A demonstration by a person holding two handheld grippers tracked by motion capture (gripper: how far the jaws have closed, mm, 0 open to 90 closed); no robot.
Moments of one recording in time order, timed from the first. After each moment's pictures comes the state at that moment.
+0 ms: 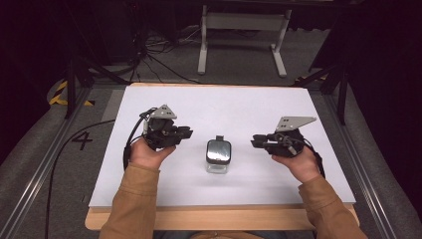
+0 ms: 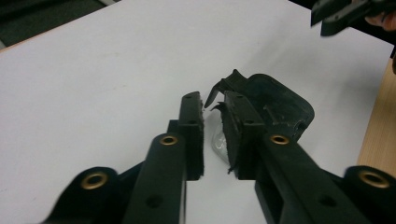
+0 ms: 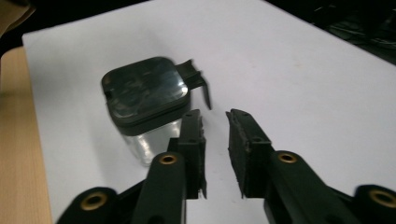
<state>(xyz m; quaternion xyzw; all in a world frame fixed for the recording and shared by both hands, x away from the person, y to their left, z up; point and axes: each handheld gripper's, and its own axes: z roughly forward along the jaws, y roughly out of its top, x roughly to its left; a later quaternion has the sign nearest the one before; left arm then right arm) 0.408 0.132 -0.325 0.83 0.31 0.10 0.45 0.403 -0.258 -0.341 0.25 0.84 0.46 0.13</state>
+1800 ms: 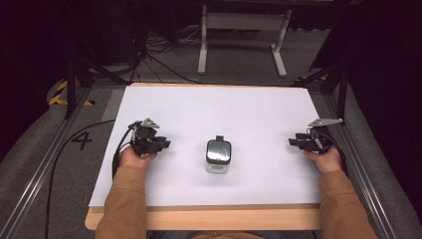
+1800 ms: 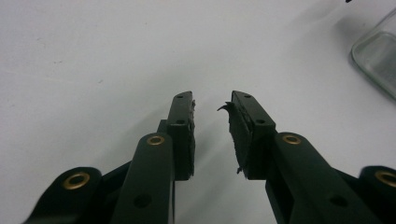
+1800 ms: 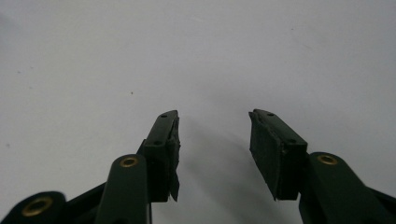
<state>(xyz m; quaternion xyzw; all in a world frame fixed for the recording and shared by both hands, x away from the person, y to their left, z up) 0.454 0.182 -0.429 0.84 0.39 0.08 0.37 0.462 -0.394 -0.429 0.44 0.81 0.35 0.16</state>
